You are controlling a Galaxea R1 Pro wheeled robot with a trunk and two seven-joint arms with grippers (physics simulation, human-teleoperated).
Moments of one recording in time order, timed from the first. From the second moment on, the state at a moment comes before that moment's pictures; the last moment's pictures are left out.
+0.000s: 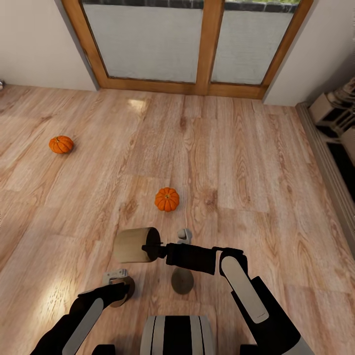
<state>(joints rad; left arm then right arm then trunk) -0.31 0.17 -0.28 -1.20 0.63 0.60 0.36 -0.48 0.03 0.41 -1.55 -1.01 0.90 0.20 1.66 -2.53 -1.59</state>
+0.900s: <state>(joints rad) -0.31 0.18 0.00 -1.33 0.63 0.88 0.37 -0.48 0.03 0.41 -1.53 -1.01 0.90 0.16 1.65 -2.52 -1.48</state>
